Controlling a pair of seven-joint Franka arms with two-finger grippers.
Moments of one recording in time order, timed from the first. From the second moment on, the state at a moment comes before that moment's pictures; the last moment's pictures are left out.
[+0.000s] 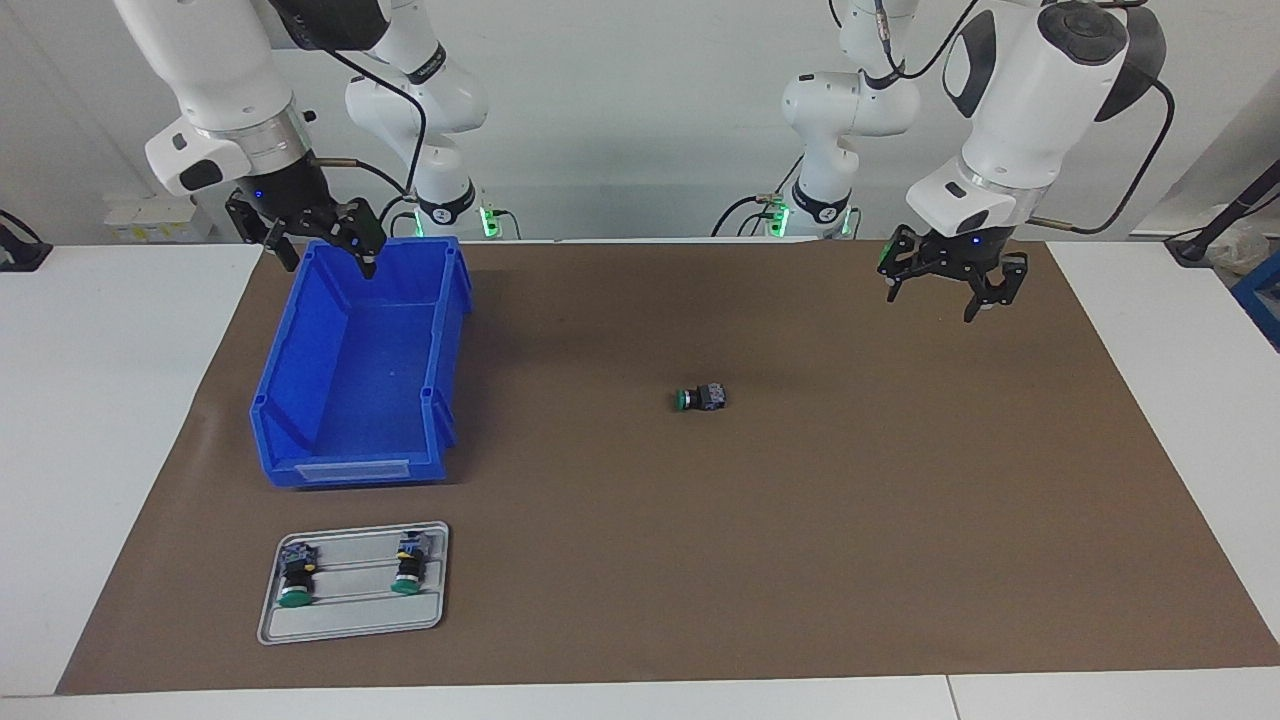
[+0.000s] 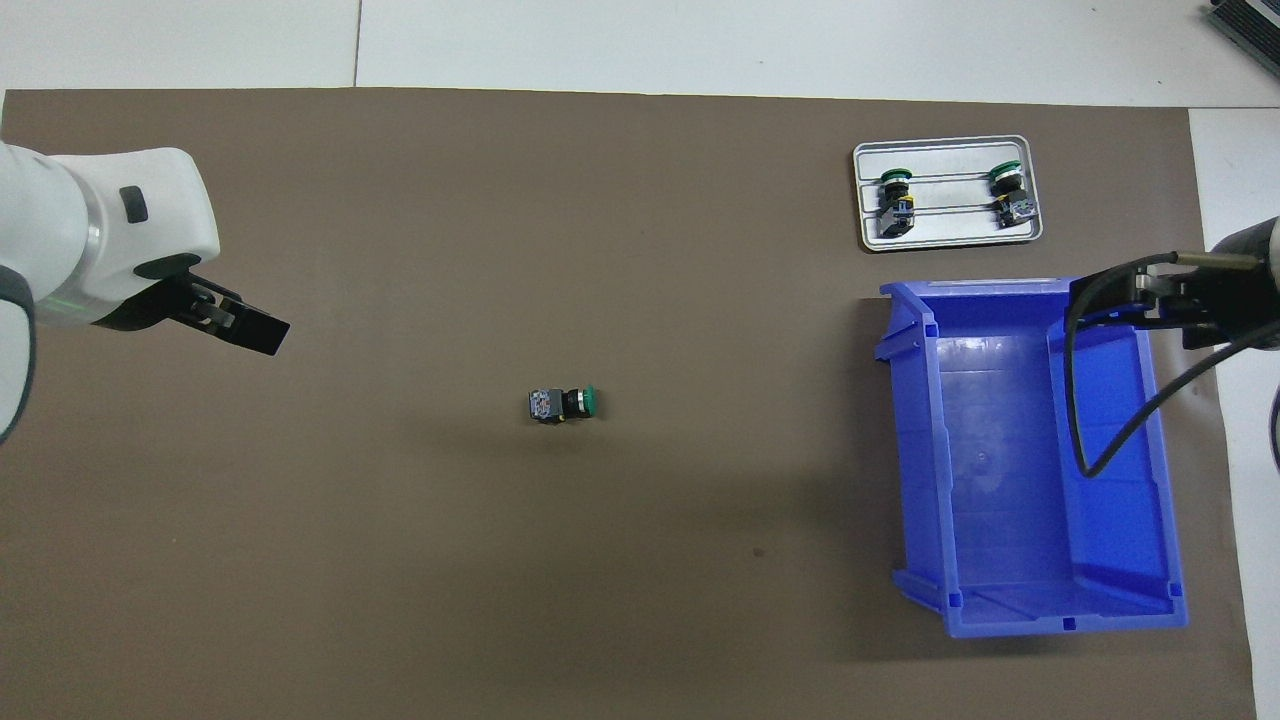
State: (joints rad) left arm -0.19 0.01 -0.02 -1.66 0.02 1.71 0.34; right arm 0.01 -0.01 0.04 -1.56 -0.01 1.55 0.20
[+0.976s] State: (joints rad) left arm -0.29 -0.01 -0.02 -1.72 -0.04 1.73 0.99; right arm 0.02 -0.01 0.04 -1.56 -0.01 1.55 0.20
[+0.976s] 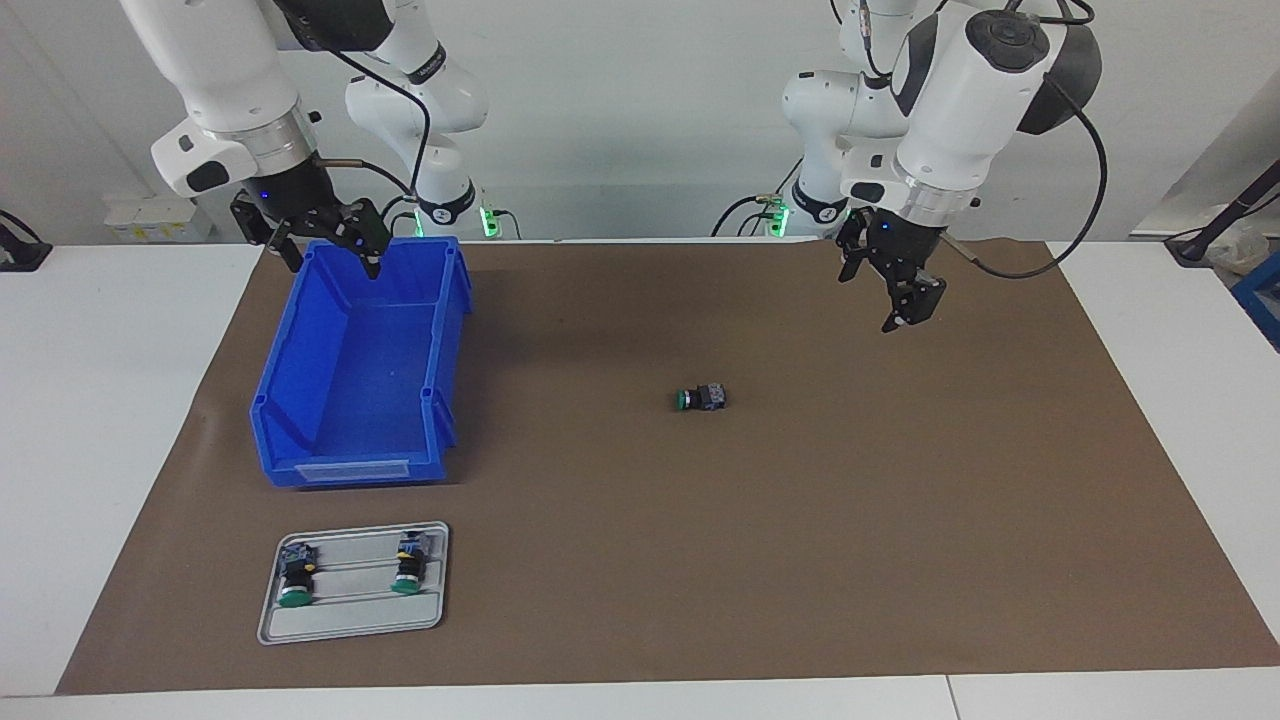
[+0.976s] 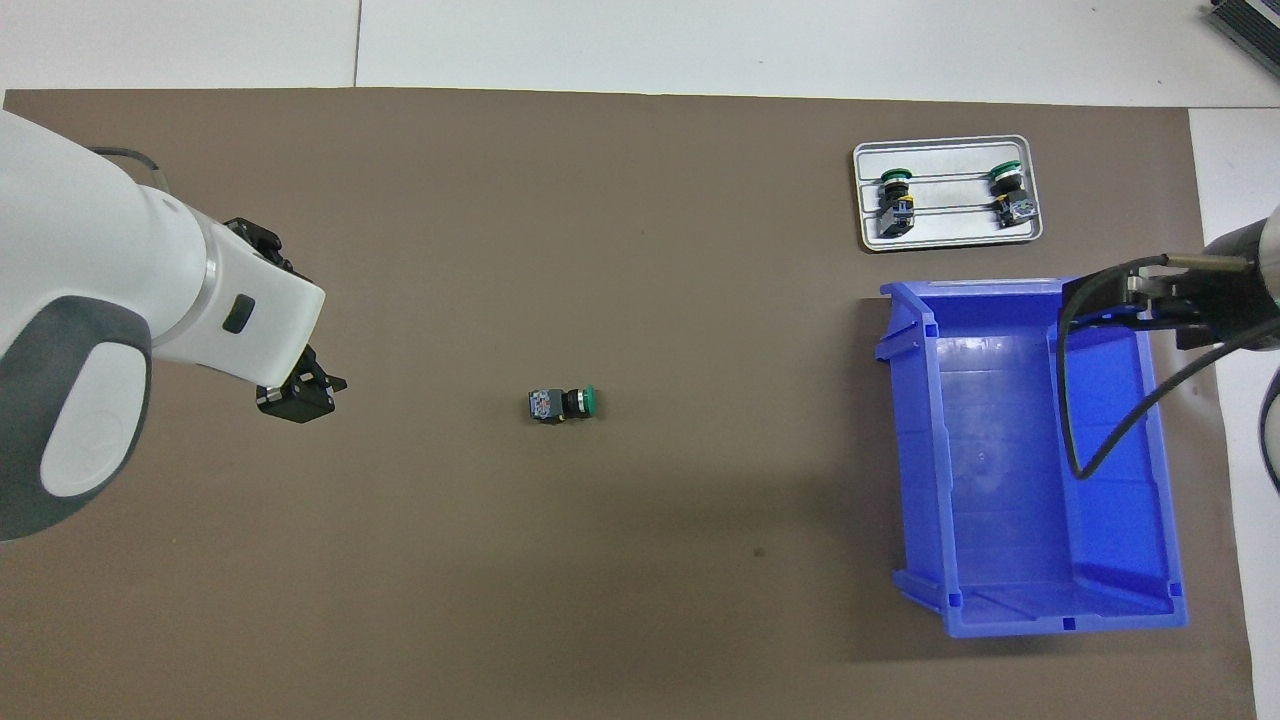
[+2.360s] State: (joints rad) left arm -0.47 -0.15 -0.02 -2.05 -0.13 1.94 1.09; right arm 0.02 -0.01 0.04 -1.56 -0.01 1.55 0.20
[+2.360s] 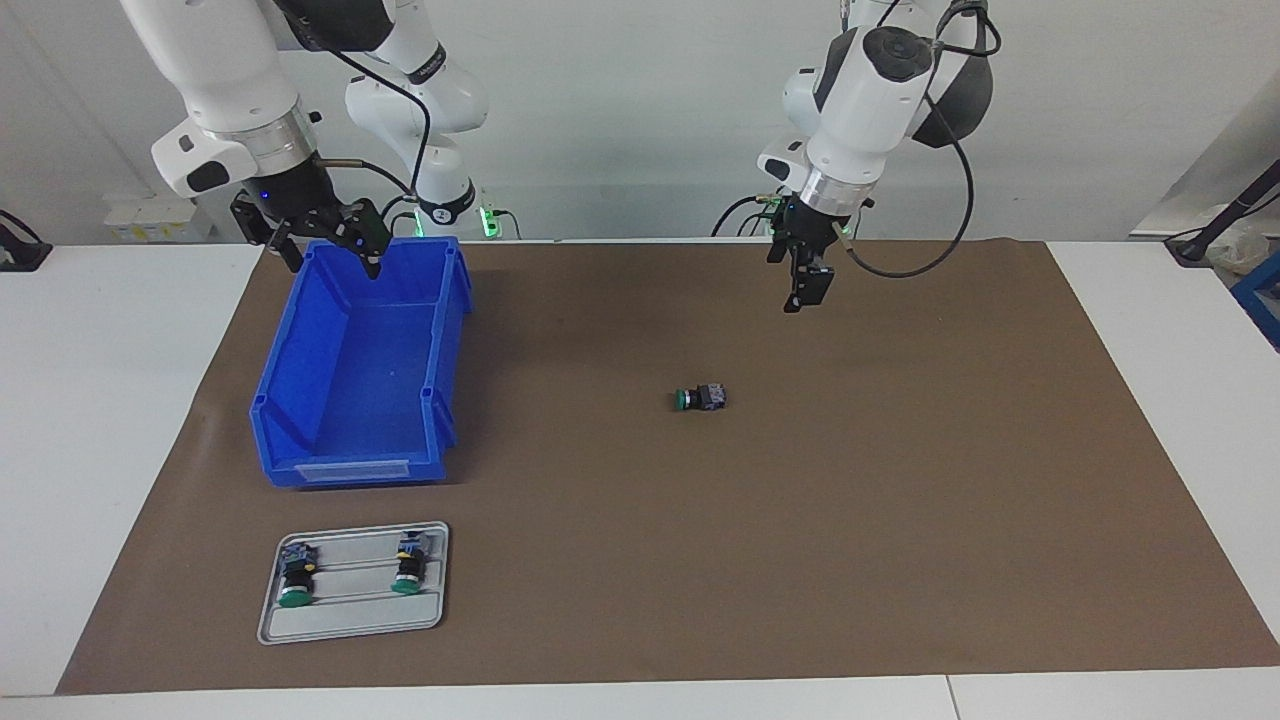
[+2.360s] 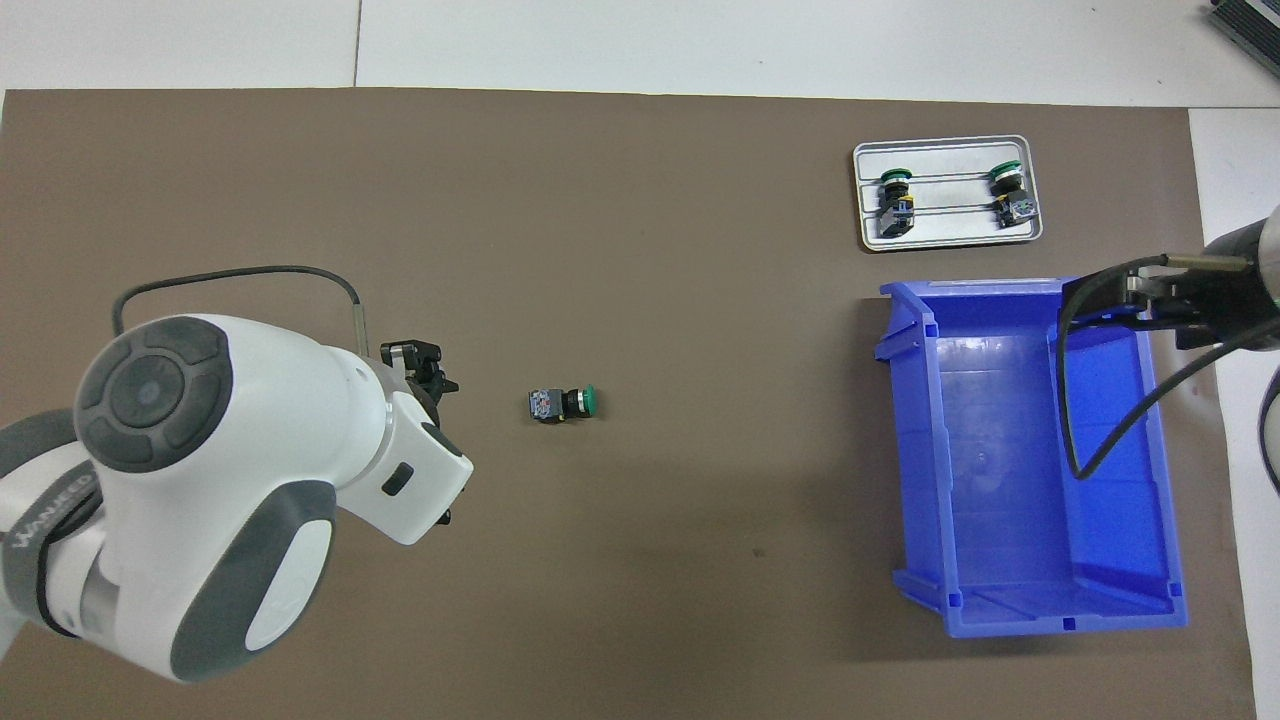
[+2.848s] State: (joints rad) left arm -0.57 -0.01 -0.02 -2.07 -0.13 2.11 0.96; right arm 0.02 -0.01 0.04 -1.56 -0.01 1.55 0.20
